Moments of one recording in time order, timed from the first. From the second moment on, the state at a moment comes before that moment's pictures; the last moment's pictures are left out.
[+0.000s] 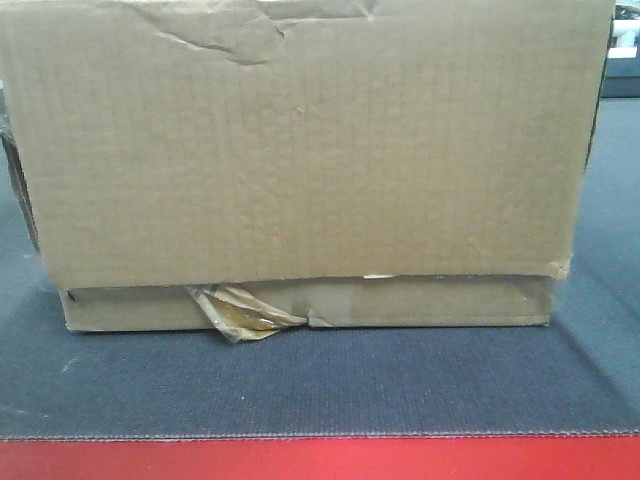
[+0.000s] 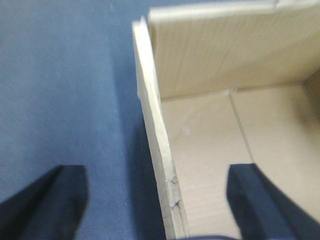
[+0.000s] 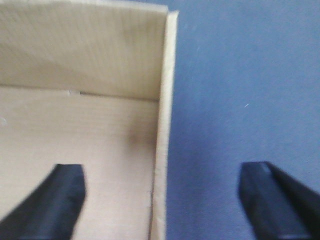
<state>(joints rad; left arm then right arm) -0.26 1.50 -1.70 0.12 1.03 -0.20 0.47 1.58 -1.75 -0.21 1.07 0.33</state>
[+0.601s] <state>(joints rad) -0.03 1.24 -1.44 0.13 0.98 -0.12 0.22 1.39 -1.57 -0.28 1.11 0.33</state>
